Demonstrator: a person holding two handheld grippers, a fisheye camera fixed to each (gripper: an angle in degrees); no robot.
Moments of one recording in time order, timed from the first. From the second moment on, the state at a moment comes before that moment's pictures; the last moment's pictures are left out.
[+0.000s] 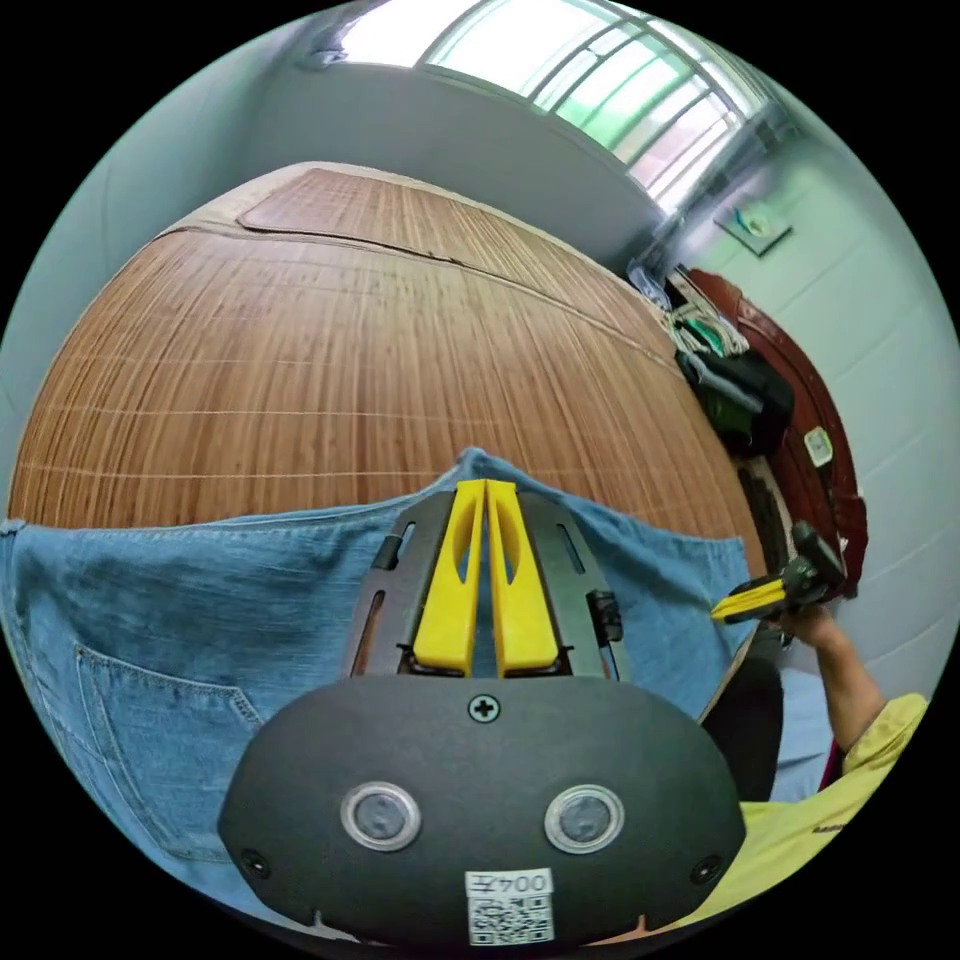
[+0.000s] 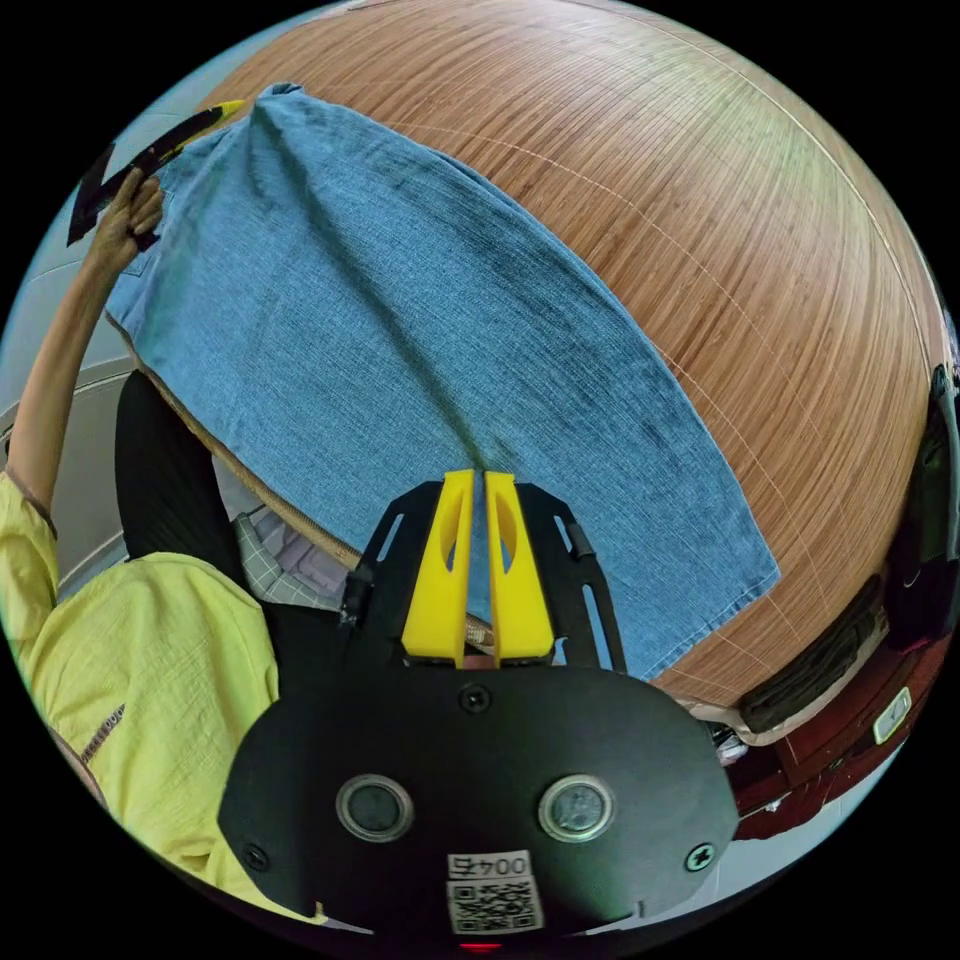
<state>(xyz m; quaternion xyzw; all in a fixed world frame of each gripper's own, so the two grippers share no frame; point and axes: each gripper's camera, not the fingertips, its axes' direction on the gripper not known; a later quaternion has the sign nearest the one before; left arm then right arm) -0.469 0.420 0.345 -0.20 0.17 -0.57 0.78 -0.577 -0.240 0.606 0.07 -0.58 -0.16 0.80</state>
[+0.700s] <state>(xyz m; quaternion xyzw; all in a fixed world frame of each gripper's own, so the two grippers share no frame) -0.402 0.387 0.287 -0.22 0.14 -0.51 0.82 -0.561 -0.165 0.630 0.14 -0.63 -0.06 0.76</state>
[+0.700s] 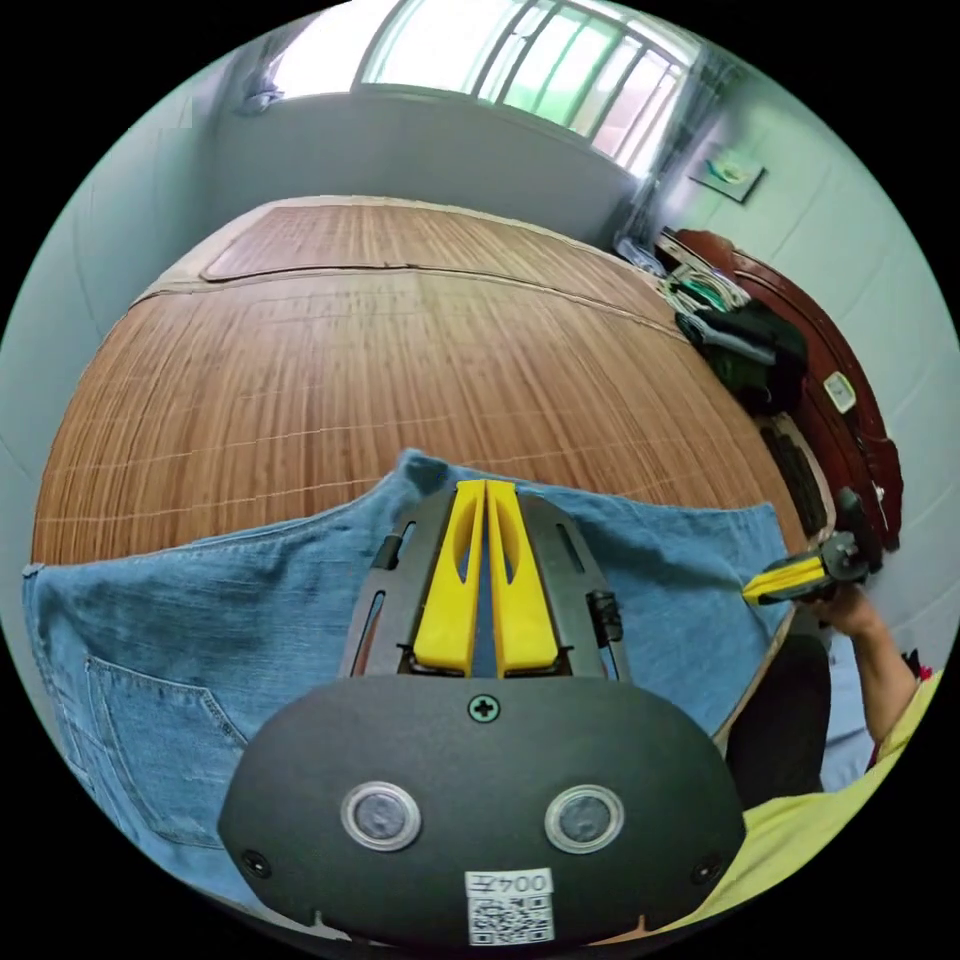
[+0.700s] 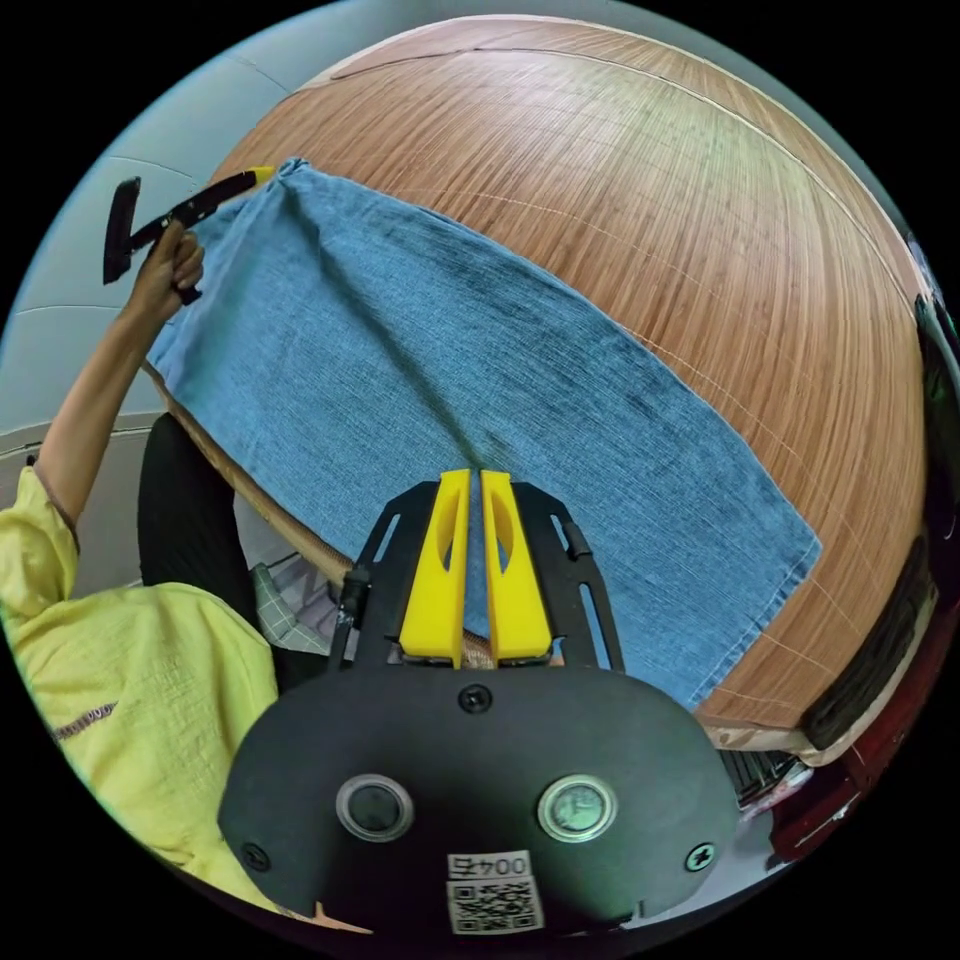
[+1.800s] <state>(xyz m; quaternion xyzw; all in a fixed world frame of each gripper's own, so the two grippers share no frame) -0.403 0.469 0.025 -0.18 0.04 -0.59 0.79 -0.551 -0.133 0.615 0.13 -0.65 -0.01 0.75</state>
